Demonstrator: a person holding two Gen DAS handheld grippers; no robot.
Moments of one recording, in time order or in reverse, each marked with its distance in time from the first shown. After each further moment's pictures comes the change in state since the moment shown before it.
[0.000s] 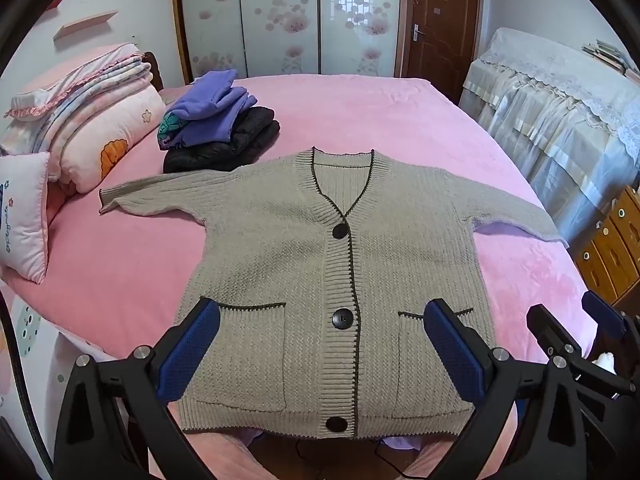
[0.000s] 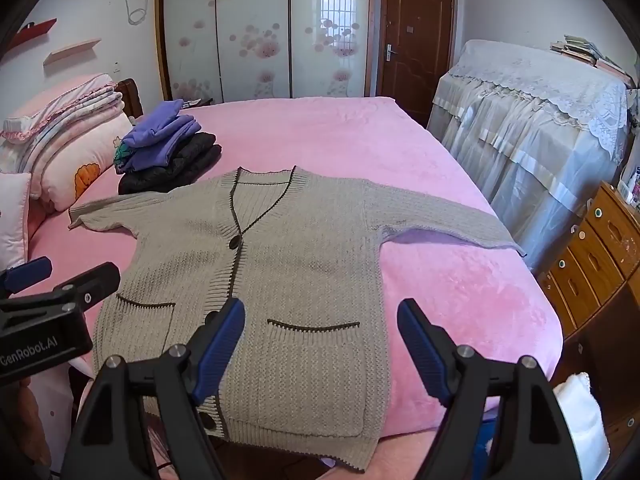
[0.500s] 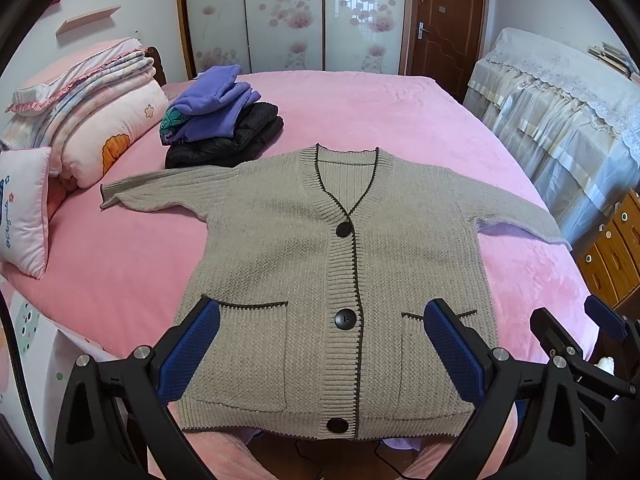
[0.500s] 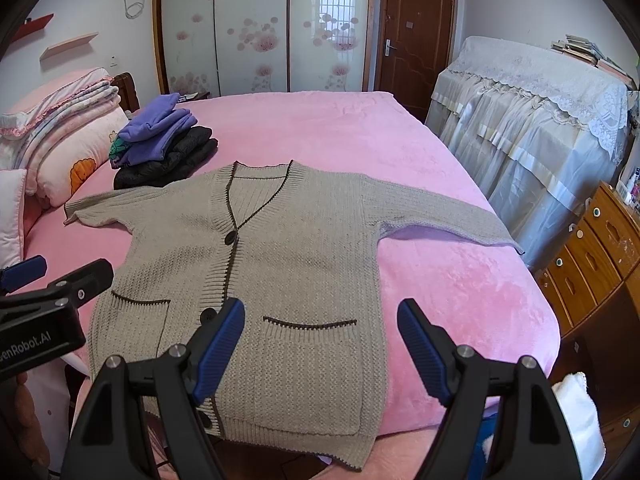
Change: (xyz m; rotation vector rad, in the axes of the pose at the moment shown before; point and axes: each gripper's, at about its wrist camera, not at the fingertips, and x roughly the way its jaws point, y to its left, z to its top) left arm 0.007 0.001 0.003 -0.016 0.017 0.005; right arm 0.007 -0.002 0.002 0.002 0.012 -0.010
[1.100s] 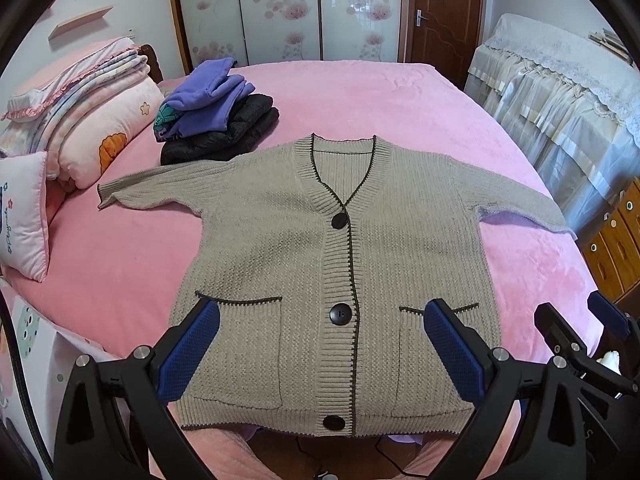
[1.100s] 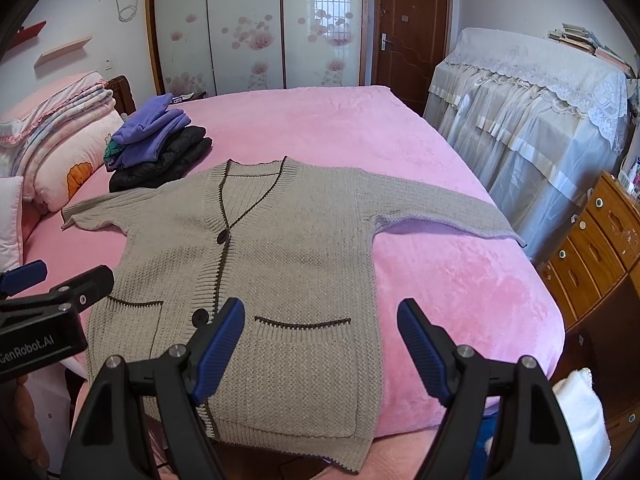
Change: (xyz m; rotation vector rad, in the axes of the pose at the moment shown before) left arm 0.011 -0.013 0.004 0.025 0.034 0.016; right arm 0.011 -0.017 -0.001 0.029 0.018 0.016
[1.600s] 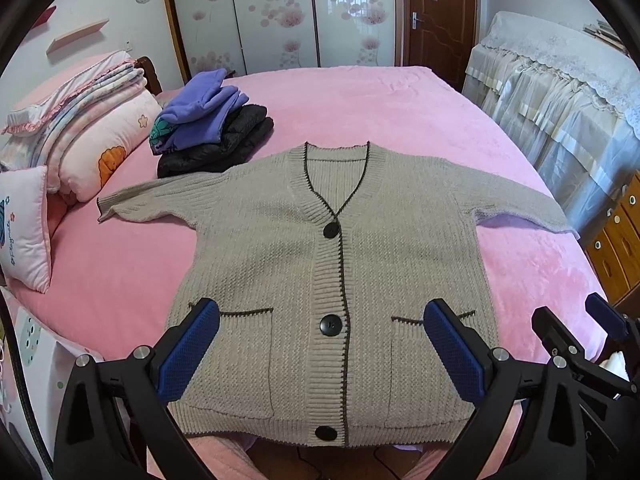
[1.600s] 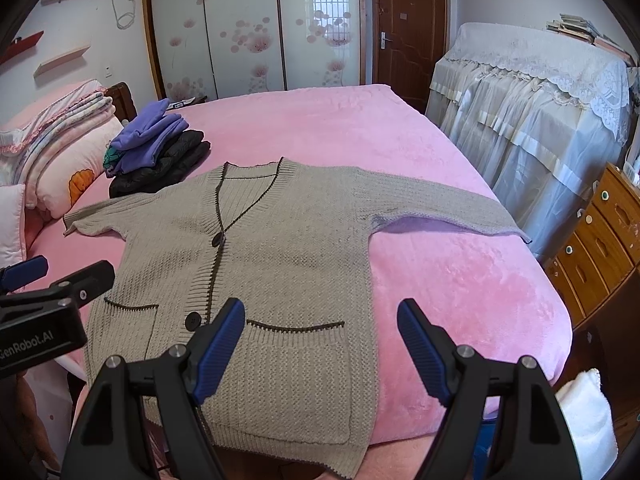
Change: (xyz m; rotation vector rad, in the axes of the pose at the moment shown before) left arm 0.002 -0.024 0.001 0.031 -0.031 0.024; right arm 0.011 -0.020 0.000 0.009 -0.017 0.014
